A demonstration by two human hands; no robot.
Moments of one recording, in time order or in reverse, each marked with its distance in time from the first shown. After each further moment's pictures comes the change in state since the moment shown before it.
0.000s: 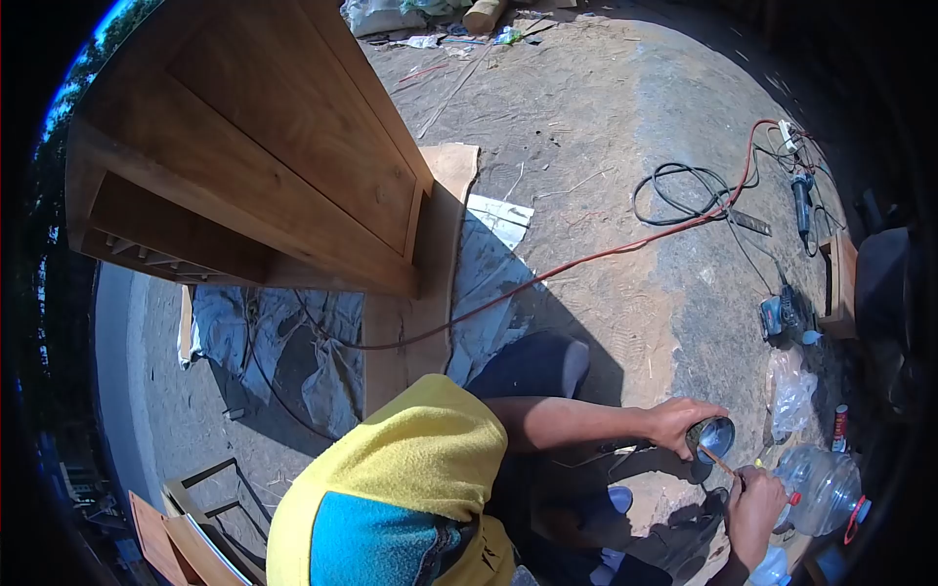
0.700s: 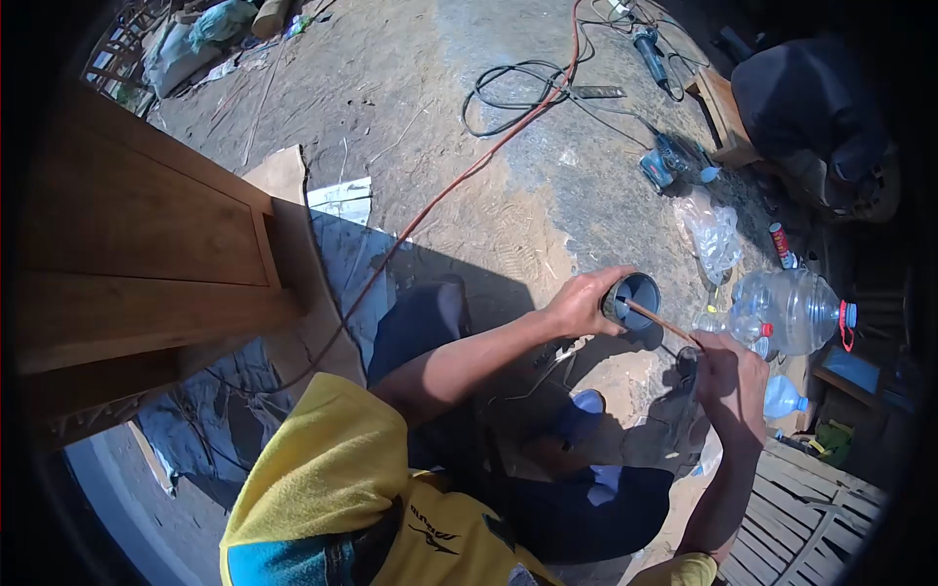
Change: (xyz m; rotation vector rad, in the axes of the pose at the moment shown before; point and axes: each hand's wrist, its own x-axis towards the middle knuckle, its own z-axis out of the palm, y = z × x) left_hand 0.003 0.005 -0.026 0.090 0.044 -0.032; right_hand -0.019 -0.013 -0.032 0.258 0.093 0.121
